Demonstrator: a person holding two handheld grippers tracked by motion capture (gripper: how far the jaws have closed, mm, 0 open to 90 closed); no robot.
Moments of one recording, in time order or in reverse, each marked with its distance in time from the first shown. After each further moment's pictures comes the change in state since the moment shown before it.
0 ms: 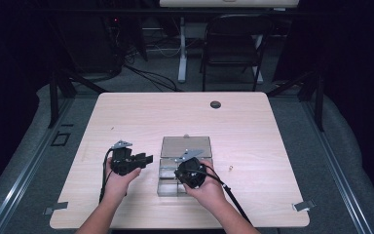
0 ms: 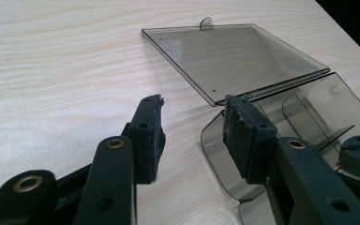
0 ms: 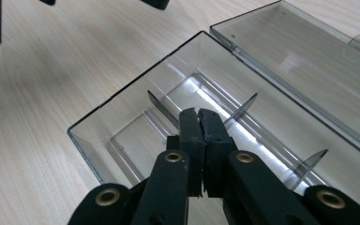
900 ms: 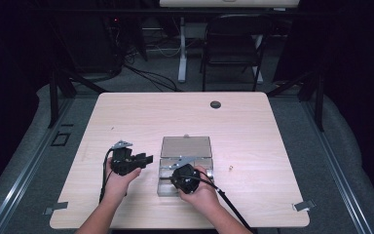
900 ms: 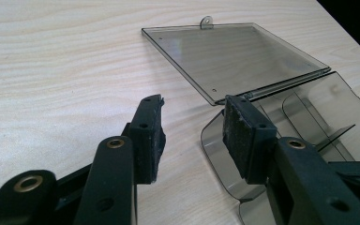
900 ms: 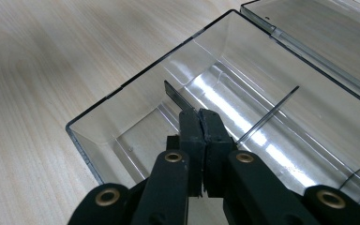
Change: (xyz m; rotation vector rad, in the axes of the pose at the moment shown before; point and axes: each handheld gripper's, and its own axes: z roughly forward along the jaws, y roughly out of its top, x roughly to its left) left arm 0.000 0.000 0.000 0.005 -0.002 0.001; right arm 0.012 -0.011 0.025 0.003 0.014 -0.018
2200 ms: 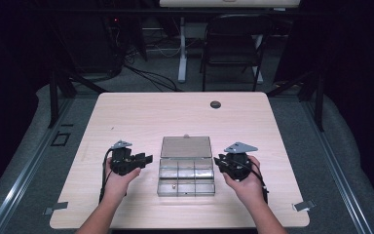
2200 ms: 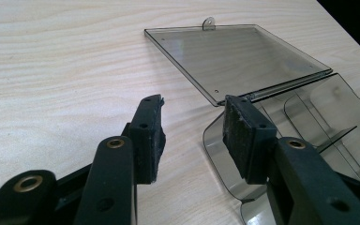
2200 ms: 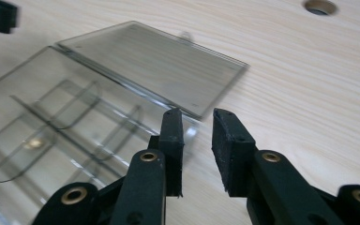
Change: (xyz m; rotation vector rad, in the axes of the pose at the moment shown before) left arm 0.001 0.000 -0.001 -0.006 0.007 -0.008; right arm -0.097 -0.044 -0.092 -0.179 -0.233 0.188
